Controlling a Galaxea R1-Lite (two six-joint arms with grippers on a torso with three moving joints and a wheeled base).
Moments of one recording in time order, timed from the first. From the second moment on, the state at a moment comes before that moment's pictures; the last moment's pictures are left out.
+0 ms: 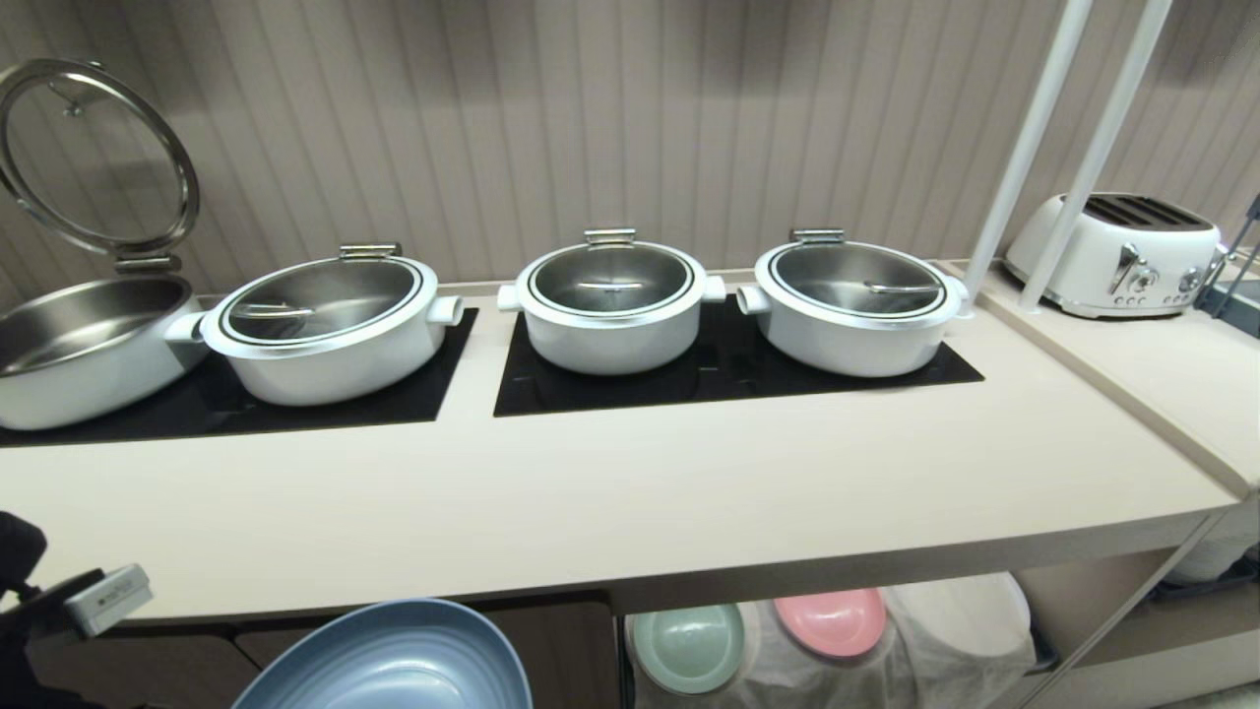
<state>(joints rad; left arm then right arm) 0.03 1.16 -0.62 0.71 -0.26 -0.21 0.00 0.00 0.00 -0.01 -0.06 0.08</state>
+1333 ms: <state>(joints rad) 0.04 1.17 -0.63 0.70 -0.27 -0.21 0.00 0.00 0.00 -0.01 -0.05 0.08</state>
